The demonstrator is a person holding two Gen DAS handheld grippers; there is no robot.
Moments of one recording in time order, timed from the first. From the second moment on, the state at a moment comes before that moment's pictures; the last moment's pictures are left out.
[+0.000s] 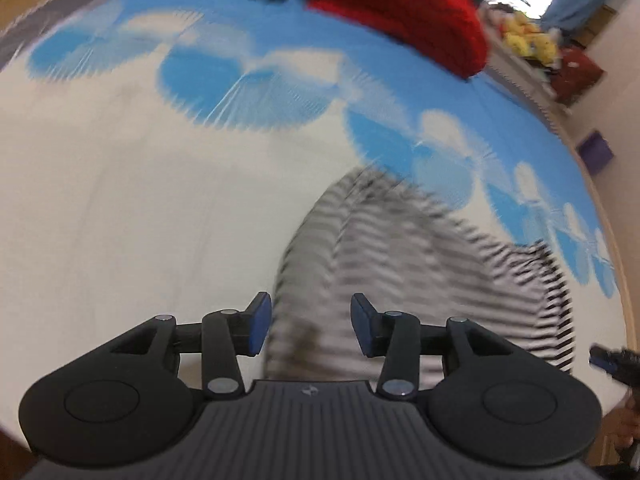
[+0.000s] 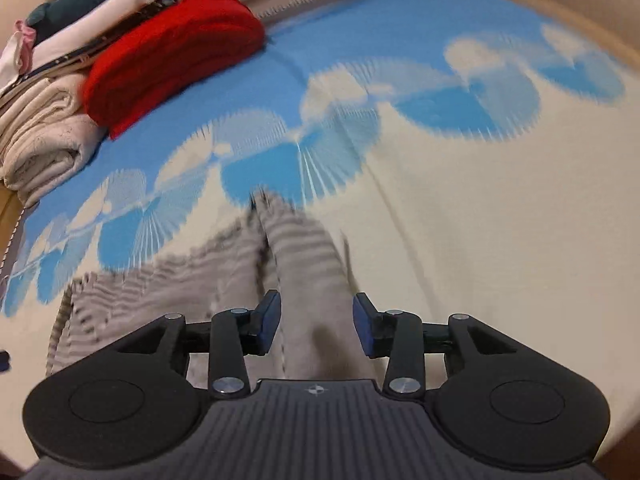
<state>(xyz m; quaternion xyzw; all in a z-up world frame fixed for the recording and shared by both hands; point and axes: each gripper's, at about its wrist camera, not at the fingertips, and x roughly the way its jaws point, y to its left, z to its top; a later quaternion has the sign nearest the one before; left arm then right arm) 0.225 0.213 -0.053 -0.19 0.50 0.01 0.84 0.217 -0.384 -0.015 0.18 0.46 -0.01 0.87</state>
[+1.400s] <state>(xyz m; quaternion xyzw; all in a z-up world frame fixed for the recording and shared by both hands) 0.214 0.200 -0.075 -0.10 0.52 -0.07 0.85 0.177 -0.430 -0.063 0.18 0.55 -0.11 0.81</state>
